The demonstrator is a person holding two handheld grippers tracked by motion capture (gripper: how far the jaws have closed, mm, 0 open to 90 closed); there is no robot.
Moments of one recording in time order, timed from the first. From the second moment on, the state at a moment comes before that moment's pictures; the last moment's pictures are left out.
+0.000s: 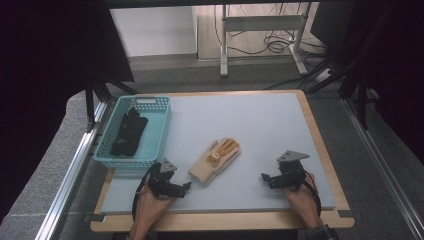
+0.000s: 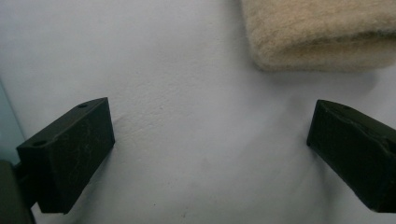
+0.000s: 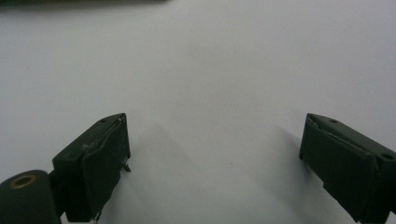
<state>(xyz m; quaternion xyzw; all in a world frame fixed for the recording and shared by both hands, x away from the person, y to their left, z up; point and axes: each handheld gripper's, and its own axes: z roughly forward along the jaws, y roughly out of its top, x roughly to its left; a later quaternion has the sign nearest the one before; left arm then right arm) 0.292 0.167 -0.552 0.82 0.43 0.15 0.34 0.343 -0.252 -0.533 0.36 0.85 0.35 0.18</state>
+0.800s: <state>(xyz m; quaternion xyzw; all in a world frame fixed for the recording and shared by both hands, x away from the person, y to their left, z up) 0.305 0.144 -0.507 0.83 0.40 0.09 0.37 0.343 -0.252 -0.533 0.36 0.85 0.35 0.18</state>
